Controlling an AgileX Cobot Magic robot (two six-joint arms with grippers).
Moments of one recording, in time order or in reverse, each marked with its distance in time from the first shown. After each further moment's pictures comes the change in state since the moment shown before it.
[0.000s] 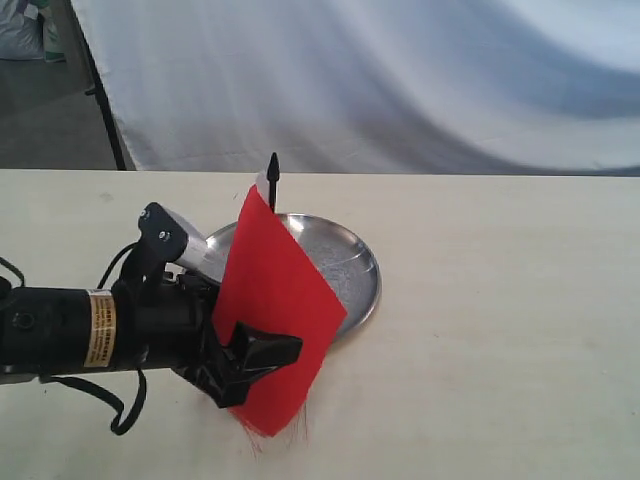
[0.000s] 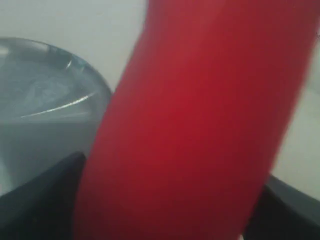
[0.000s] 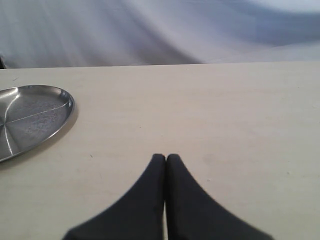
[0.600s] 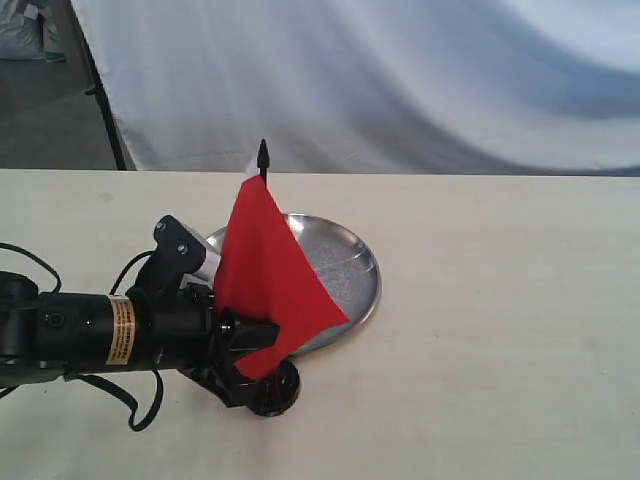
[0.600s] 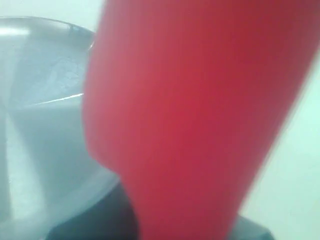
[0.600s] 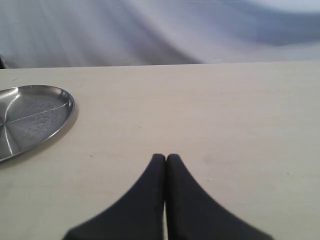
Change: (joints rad) left arm -0.001 0.106 -0.034 -0.061 0.026 0.112; right arm 0.000 0.000 0.000 0.000 0.000 0.000
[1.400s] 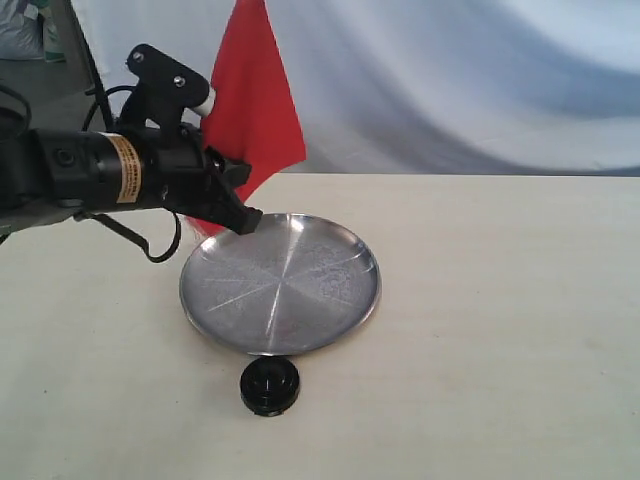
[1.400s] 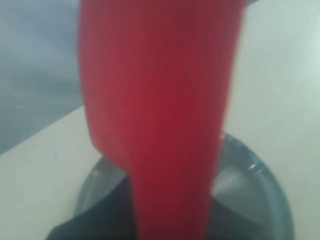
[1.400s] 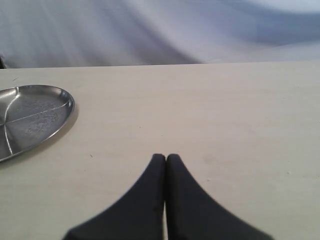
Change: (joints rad) left arm -0.002 -0.139 -0.348 -0.014 0.502 -0.001; right arm 0.000 0.000 0.000 0.000 0.000 0.000
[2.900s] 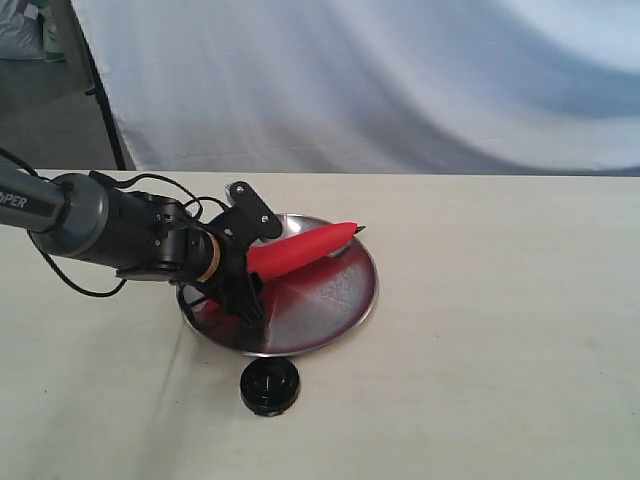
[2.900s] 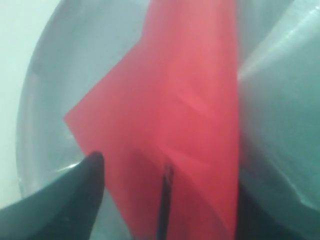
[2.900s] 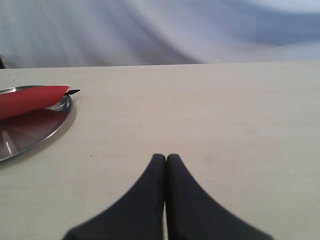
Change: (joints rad) left arm -0.040 0.494 -0.229 0.205 0.257 0.024; right arm 0.000 0.000 0.000 0.000 0.000 0.000
